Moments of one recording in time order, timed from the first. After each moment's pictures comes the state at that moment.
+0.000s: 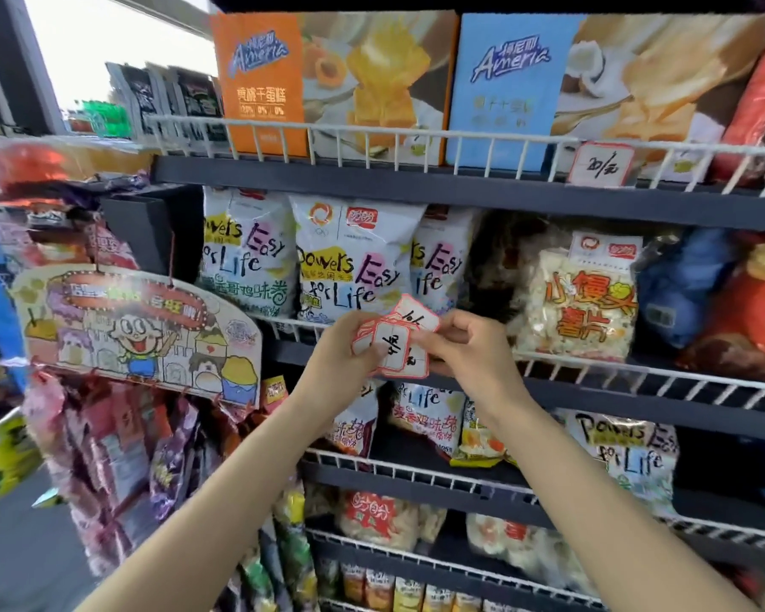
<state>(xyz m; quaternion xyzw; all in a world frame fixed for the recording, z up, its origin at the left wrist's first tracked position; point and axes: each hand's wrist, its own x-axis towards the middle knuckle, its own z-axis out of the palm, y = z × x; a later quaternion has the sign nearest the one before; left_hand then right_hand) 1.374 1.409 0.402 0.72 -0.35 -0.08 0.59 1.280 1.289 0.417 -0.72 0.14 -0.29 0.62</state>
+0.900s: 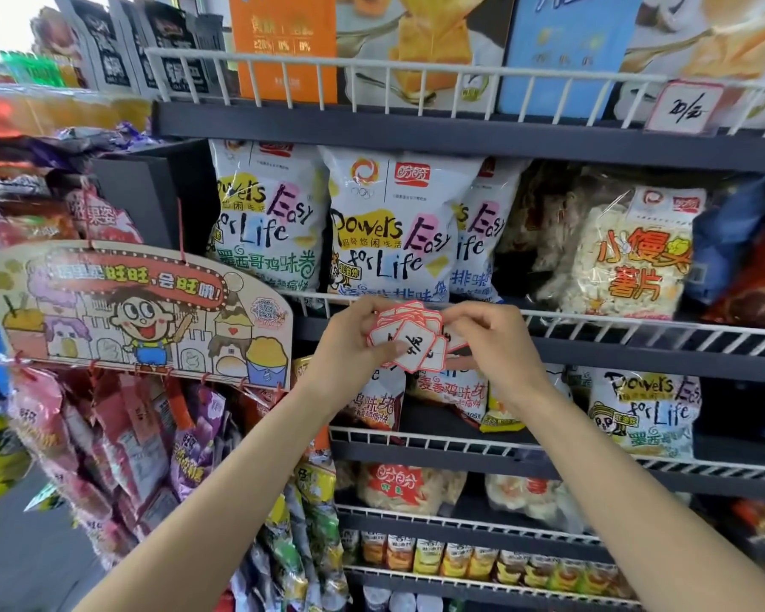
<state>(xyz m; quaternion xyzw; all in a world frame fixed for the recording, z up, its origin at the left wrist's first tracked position) 1.420 1.443 0.377 0.68 -0.40 -0.16 0.59 1.310 1.323 0.393 -0.76 0.19 -0.30 0.54</state>
